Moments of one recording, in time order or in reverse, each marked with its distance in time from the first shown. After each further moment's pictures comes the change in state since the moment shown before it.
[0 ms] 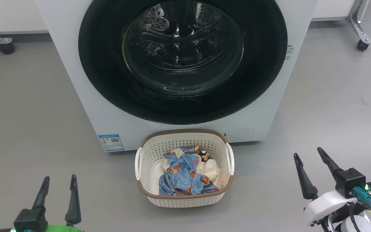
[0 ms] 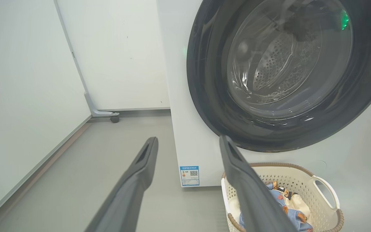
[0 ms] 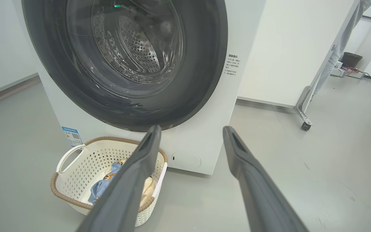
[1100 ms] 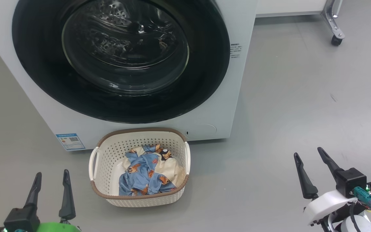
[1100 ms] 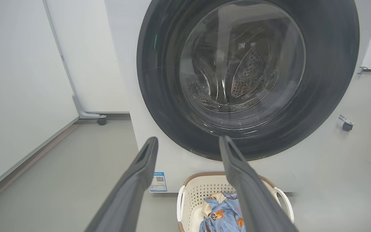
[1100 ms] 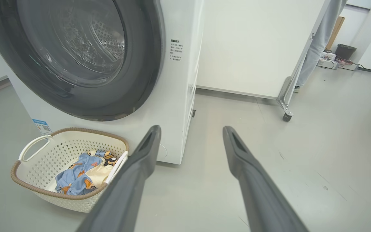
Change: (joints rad) left arm -0.002 -0.012 0.040 -0.037 -0.015 -0.001 -0.003; right arm 0.000 0.020 -0.031 0.002 -0.016 0.023 0.000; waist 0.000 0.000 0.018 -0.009
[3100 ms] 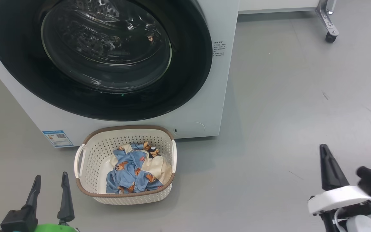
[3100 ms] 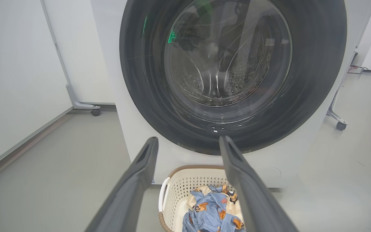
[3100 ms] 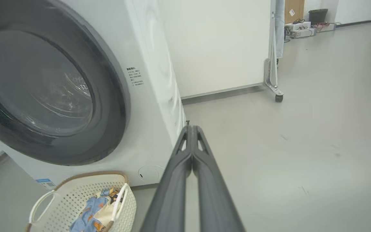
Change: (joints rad) left arm 0.000 -0.004 0.016 0.021 -0.024 -0.026 0.000; right arm -0.003 0.111 -0.139 -0.017 0.179 0.018 0.000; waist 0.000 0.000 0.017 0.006
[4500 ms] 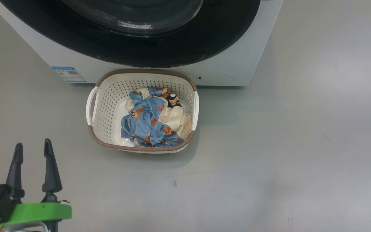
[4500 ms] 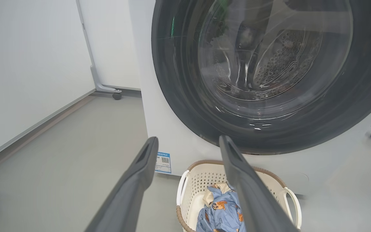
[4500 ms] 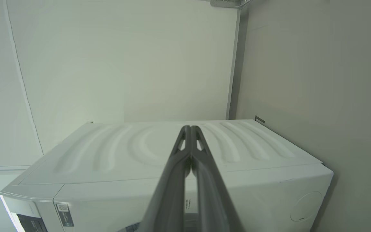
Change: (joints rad) left arm -0.065 -0.004 0.029 -0.134 -0.084 -0.016 0.000; right arm -0.363 -0.195 -0.374 0.114 1.388 0.000 0.360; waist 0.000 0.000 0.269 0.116
